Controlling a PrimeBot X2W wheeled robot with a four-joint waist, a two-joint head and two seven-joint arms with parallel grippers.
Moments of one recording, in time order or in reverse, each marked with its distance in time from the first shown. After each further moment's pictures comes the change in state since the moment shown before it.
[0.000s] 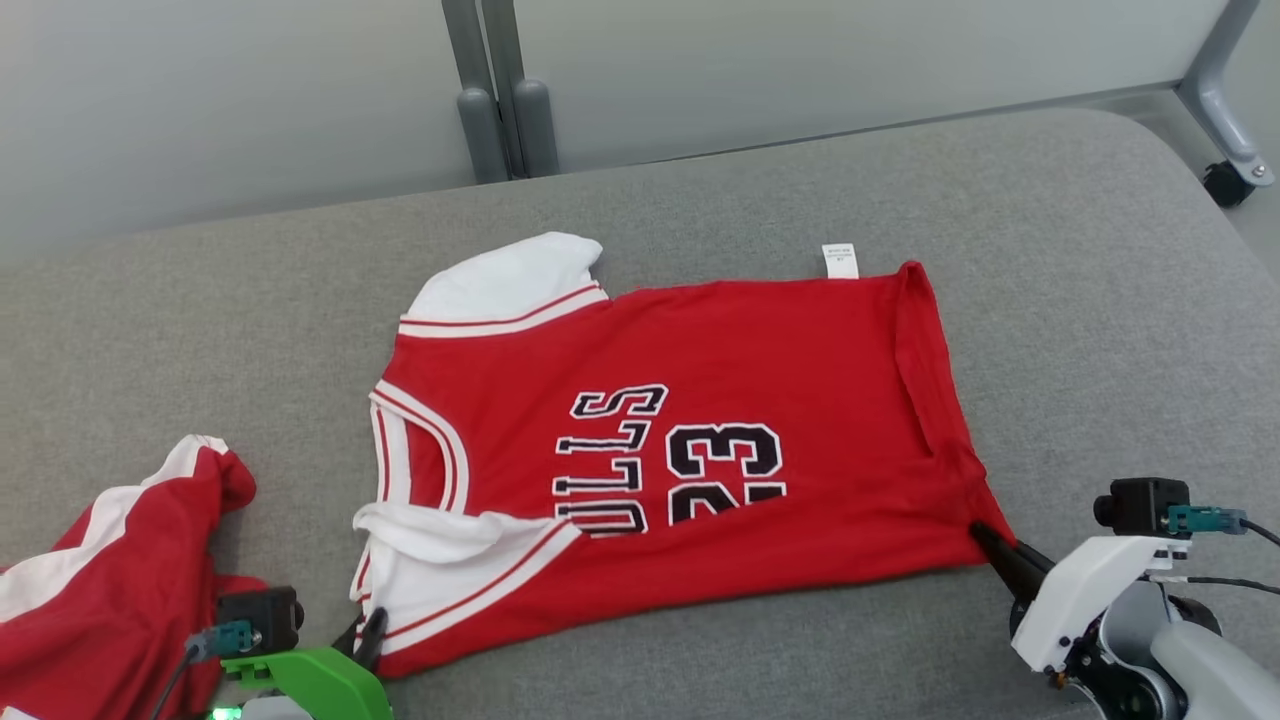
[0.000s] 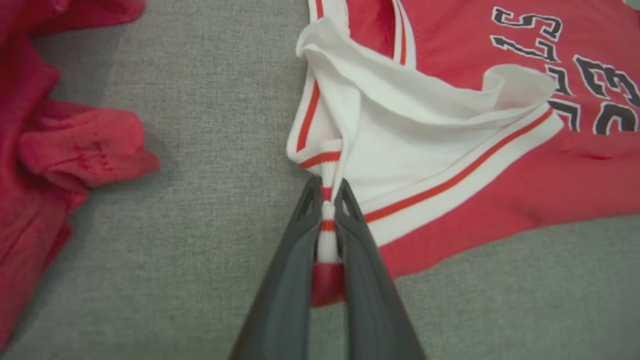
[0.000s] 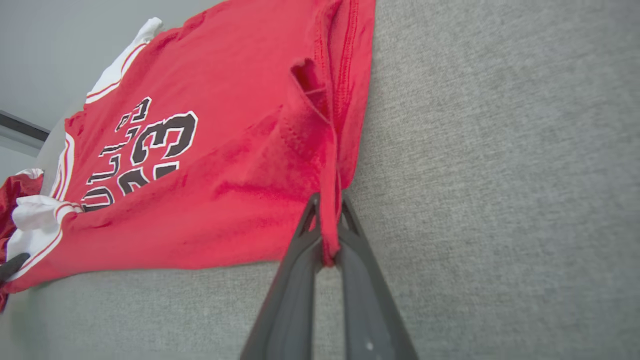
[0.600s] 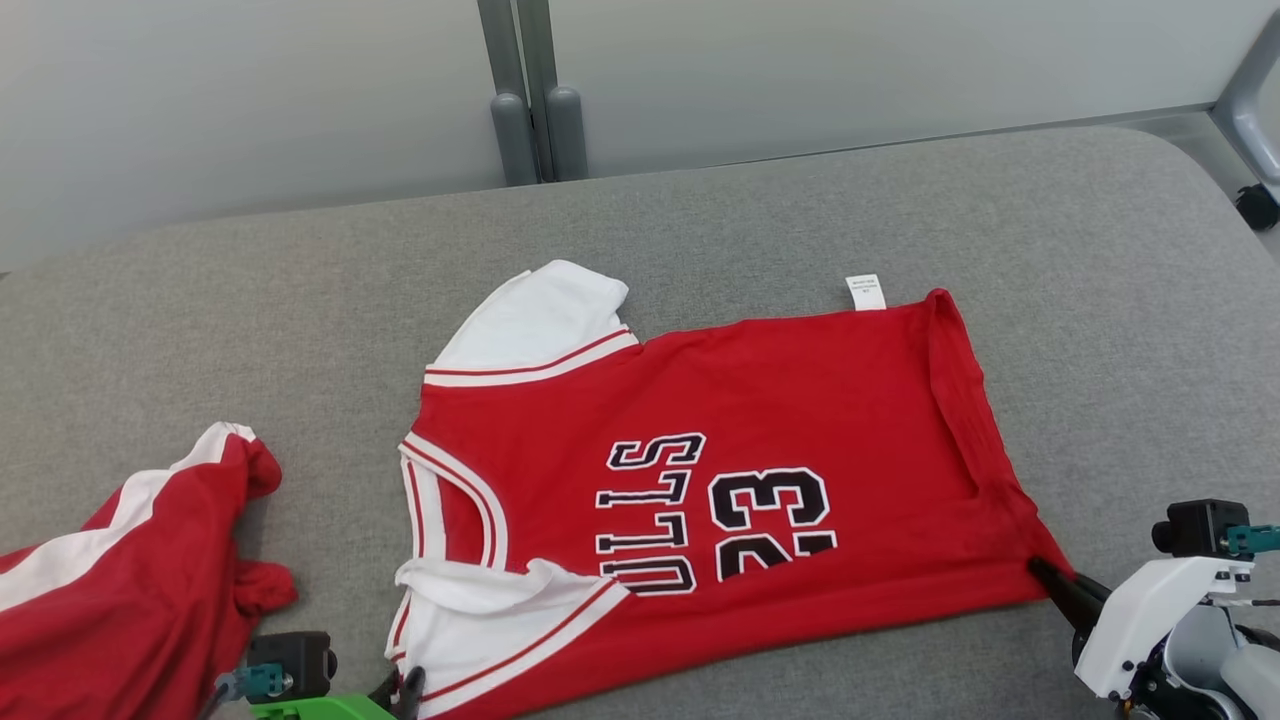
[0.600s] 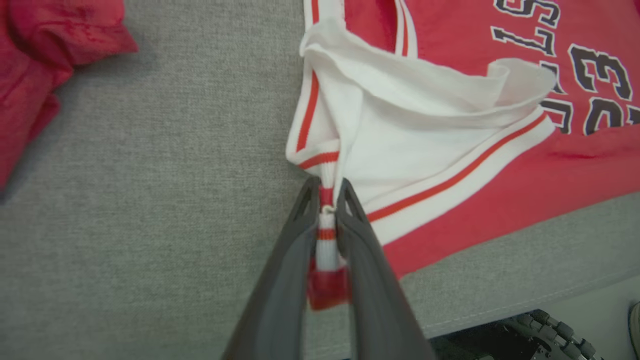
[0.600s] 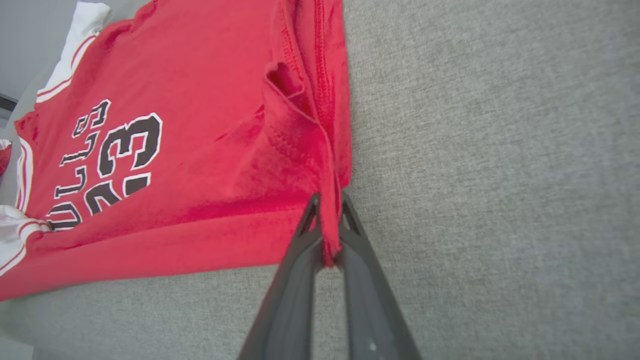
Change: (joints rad) left arm 0.140 0.057 -0.030 -0.269 -0.026 0.140 0.132; right arm 0.059 -0.122 0.010 -0.033 0.058 0.001 0.063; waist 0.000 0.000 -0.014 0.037
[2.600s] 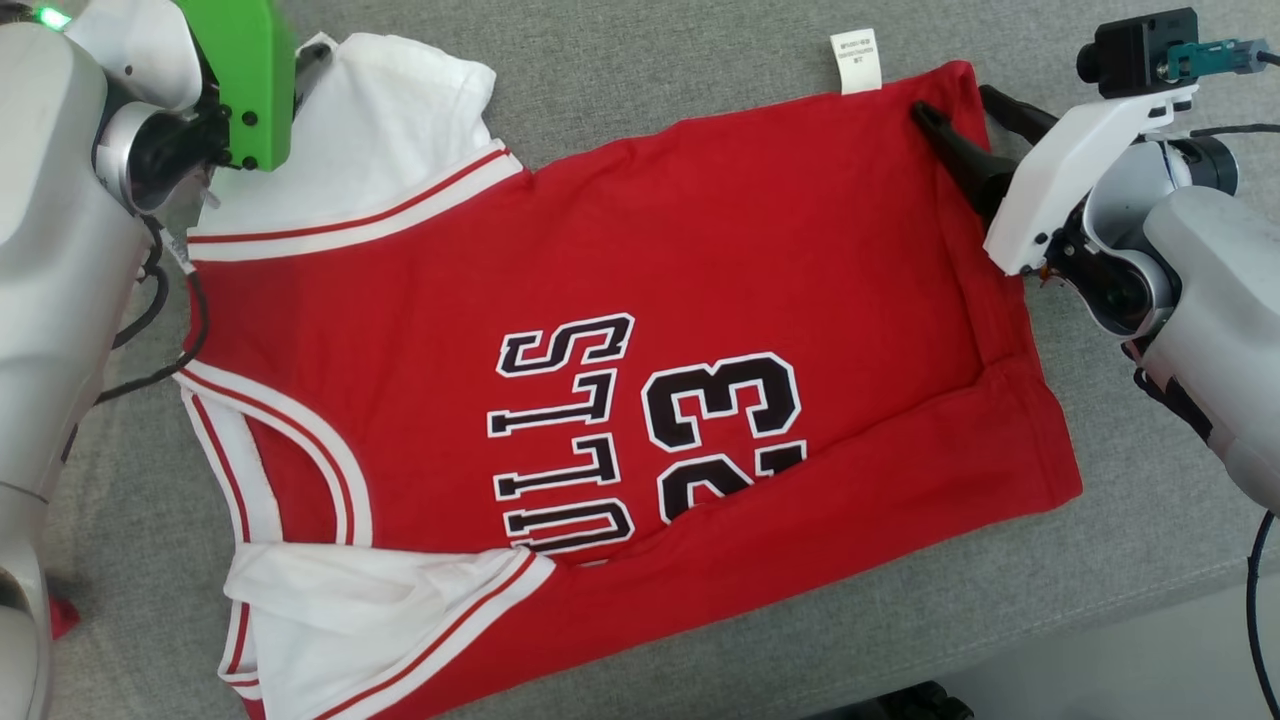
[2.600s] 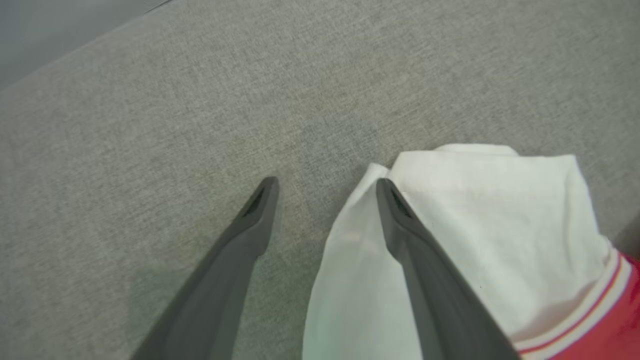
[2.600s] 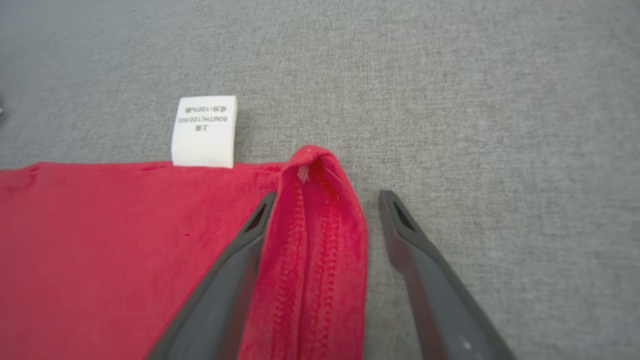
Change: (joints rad) left arm -1.262 -0.096 -0.120 0.660 0.114 -0.407 0.512; right arm -0.853 0.077 0.372 0.221 0.029 0.000 -0.018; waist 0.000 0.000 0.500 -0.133
